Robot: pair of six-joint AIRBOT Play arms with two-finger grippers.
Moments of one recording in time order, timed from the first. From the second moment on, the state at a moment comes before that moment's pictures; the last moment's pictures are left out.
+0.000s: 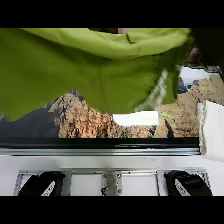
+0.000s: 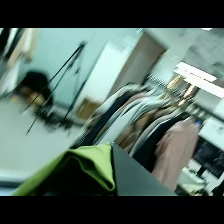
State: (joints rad) left arm -0.25 -0.64 1.59 1.19 -0.62 -1.85; right arm 0.12 -0.67 1.34 -0.78 0.73 1.50
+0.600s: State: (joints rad) left arm -0.35 -1.06 1.92 1.31 -0.70 -1.75; right arm 0.12 -0.73 1.36 -0.84 1.08 1.86
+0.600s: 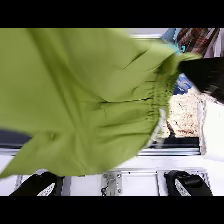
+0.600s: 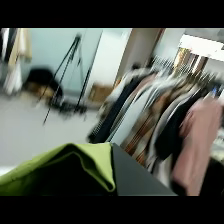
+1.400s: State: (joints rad) left arm -0.15 -1.73 1.96 1.16 -0.86 -1.77; right arm 0.14 -1.41 1.35 -1.01 0.87 1.82
